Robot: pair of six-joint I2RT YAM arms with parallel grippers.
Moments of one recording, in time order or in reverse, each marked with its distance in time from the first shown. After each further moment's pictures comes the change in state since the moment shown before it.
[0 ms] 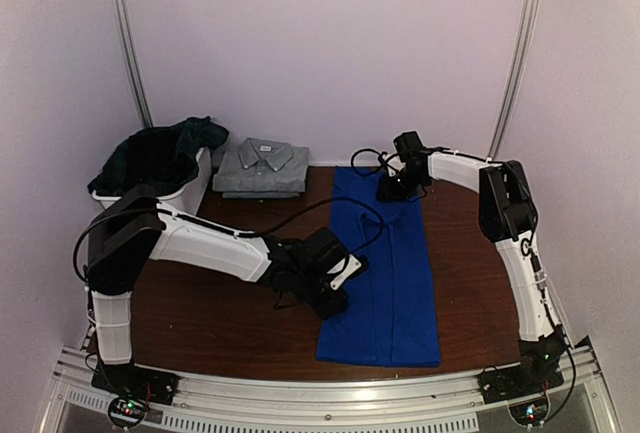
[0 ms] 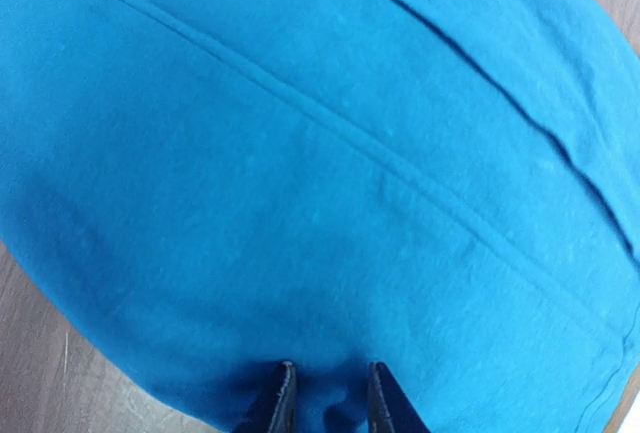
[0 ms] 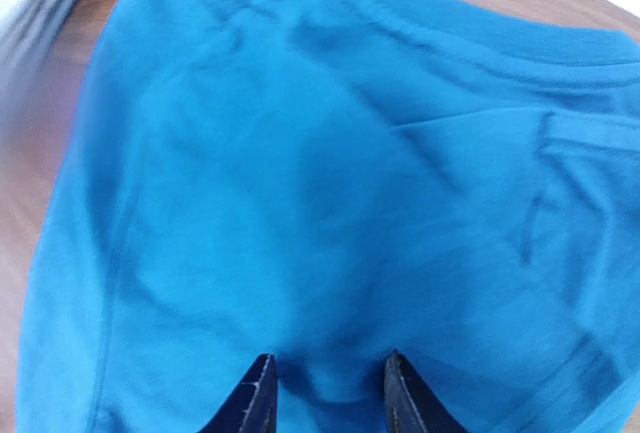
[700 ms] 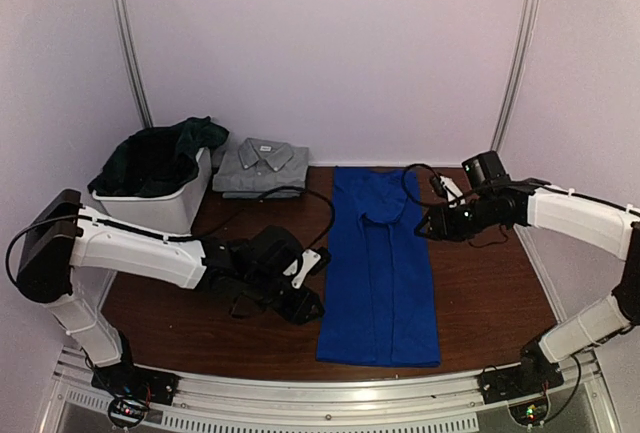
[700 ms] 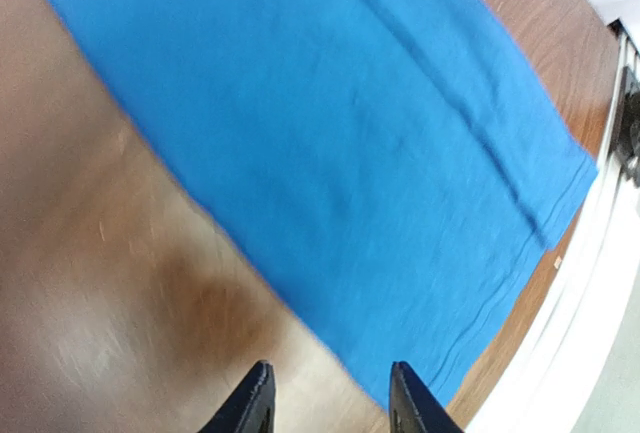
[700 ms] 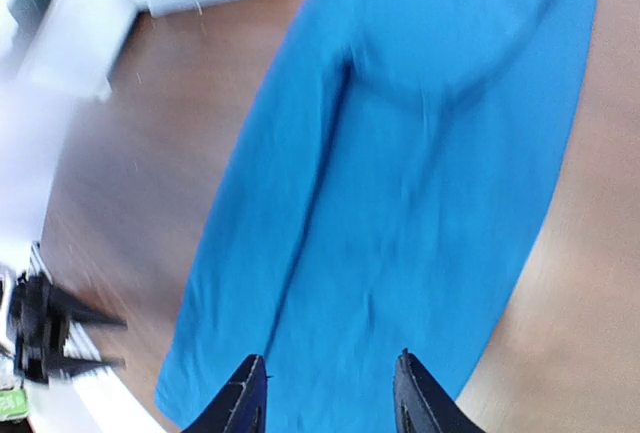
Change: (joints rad) left arm 0.001 -0.351 -0.255 0.041 0.043 -0.243; right arm 0.047 -1.096 -1.069 0.100 -0.199 0.190
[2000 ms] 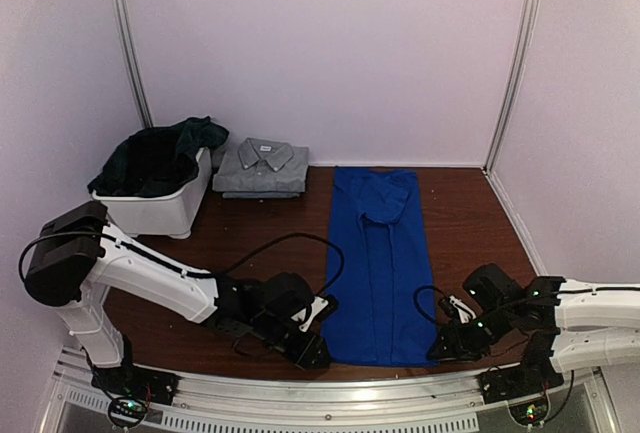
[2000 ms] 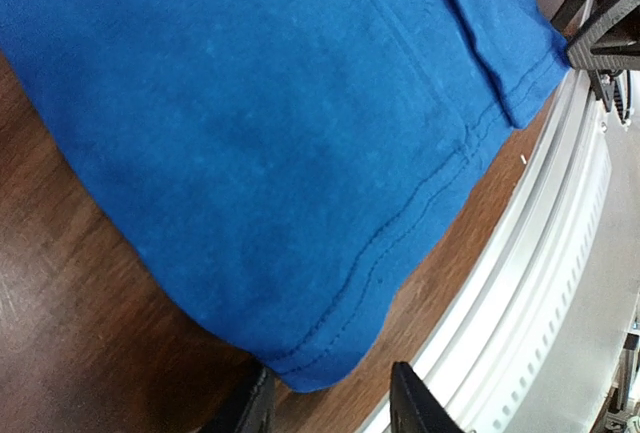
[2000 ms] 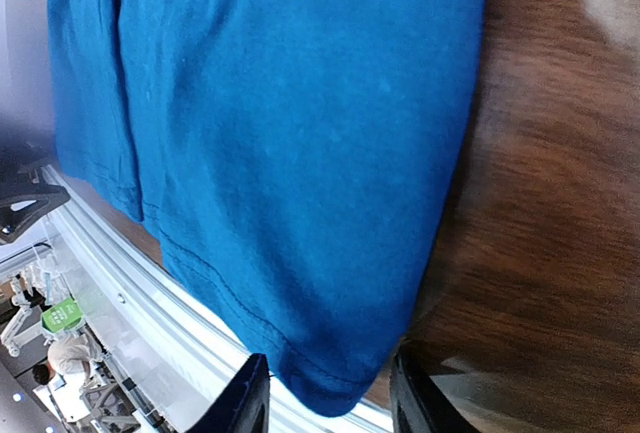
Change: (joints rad) left arm -0.153 0.060 -0.172 0.154 0.152 -0.269; right arm 0.442 -0.537 -0.751 -0.072 -0.058 0.584
